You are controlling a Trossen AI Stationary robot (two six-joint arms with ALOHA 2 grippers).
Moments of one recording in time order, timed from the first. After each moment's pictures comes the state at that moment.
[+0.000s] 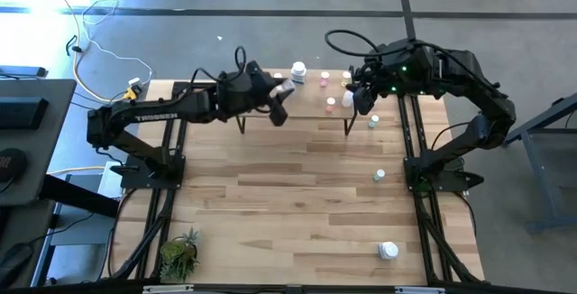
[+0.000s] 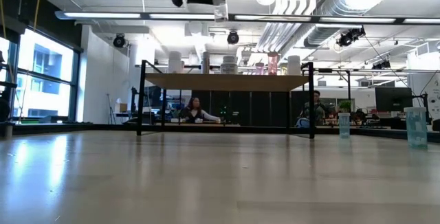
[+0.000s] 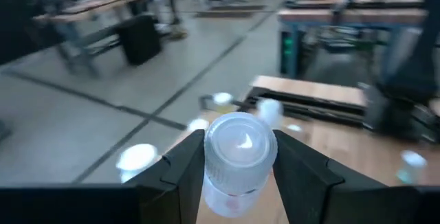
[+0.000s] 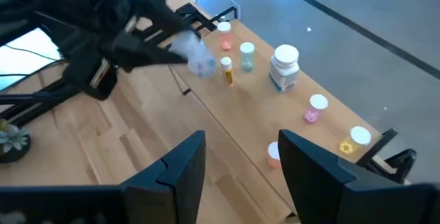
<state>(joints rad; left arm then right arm) 0.36 1.41 1.21 -0.03 -0.31 0.07 -0.19 1.44 2.08 -1.33 0.26 0.38</state>
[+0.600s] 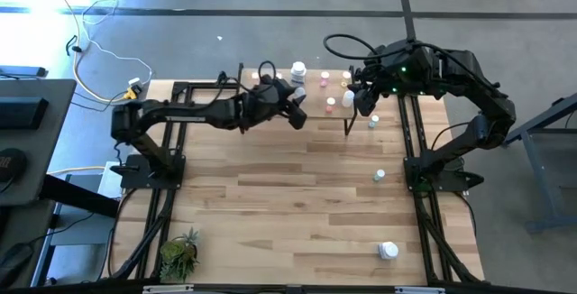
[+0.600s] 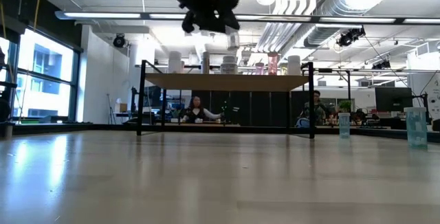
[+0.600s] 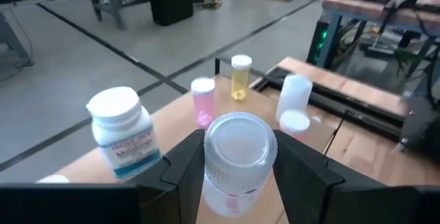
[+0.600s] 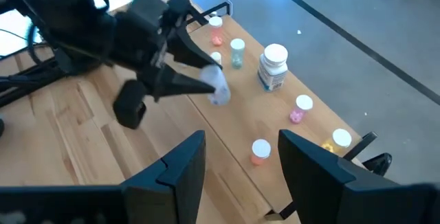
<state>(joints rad) 0.33 1.62 1.24 0.04 -0.47 -0.16 -0.19 1.44 2.08 -1.35 0.29 0.30</state>
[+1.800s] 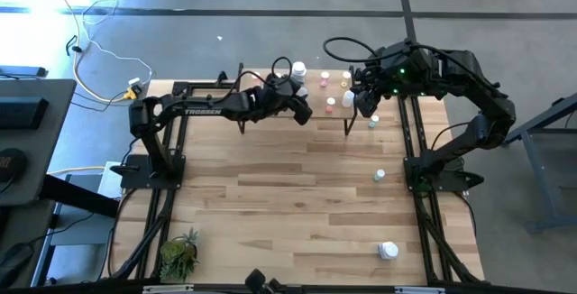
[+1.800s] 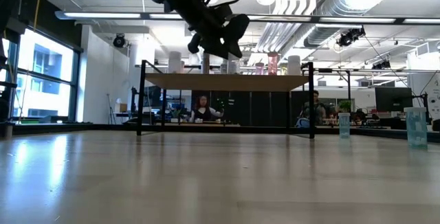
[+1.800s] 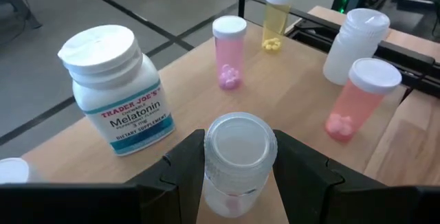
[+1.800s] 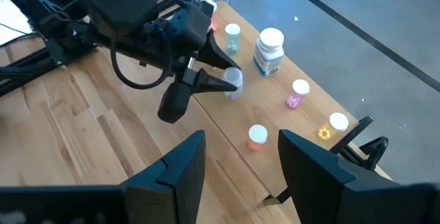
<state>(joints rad) 0.42 1.77 1.33 -0.06 -0.40 -0.18 -0.19 1.44 2.08 -1.40 0.29 0.34</state>
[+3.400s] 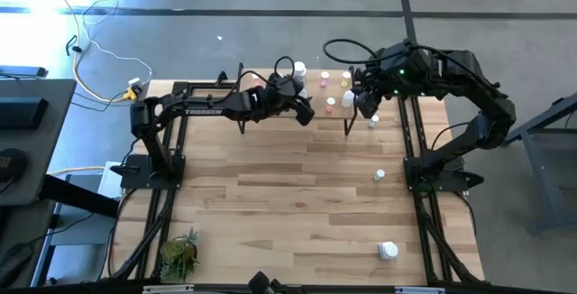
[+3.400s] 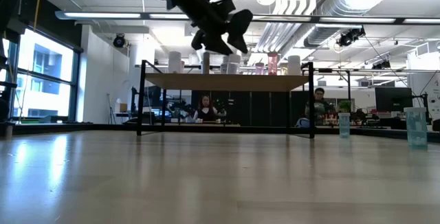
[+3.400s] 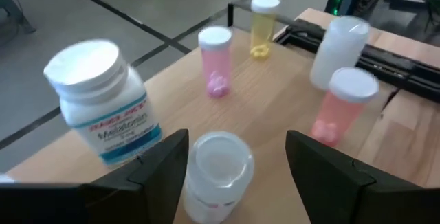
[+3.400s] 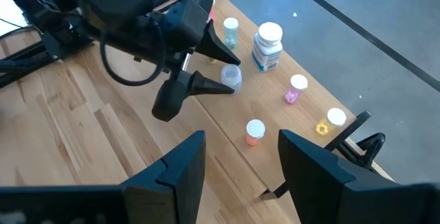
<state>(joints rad) 0.40 1.79 1.37 -0.09 -0.40 -0.17 -0.19 1.44 2.08 -1.42 0.29 0.34</state>
